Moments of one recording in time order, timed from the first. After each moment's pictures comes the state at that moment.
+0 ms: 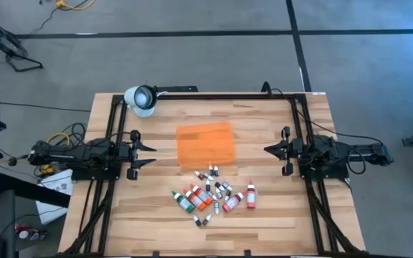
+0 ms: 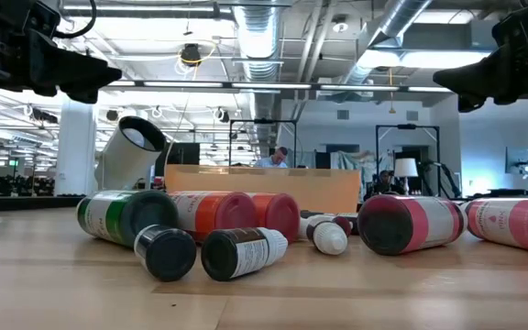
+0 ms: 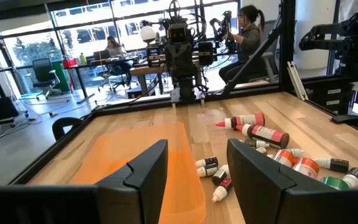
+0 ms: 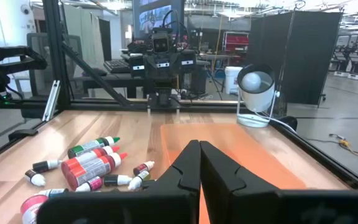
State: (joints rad) left arm -0.06 0.02 0.01 0.04 -0.06 0.14; right arm 0.04 0.00 0.02 0.01 0.08 -0.10
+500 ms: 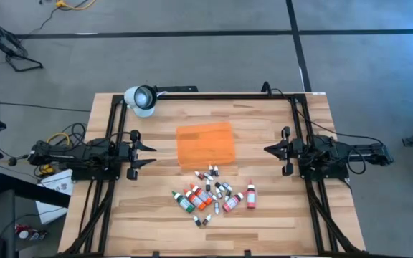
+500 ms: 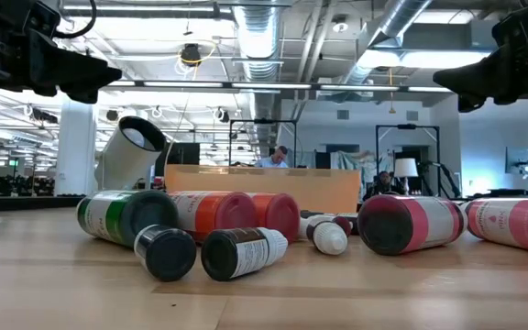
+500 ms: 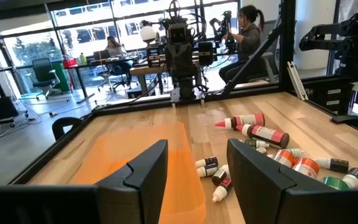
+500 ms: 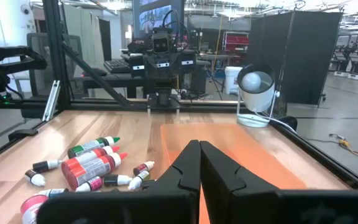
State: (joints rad) left arm -0.06 0.02 0.01 0.04 -0.06 0.14; right arm 0.04 0.00 0.02 0.01 0.08 -0.10
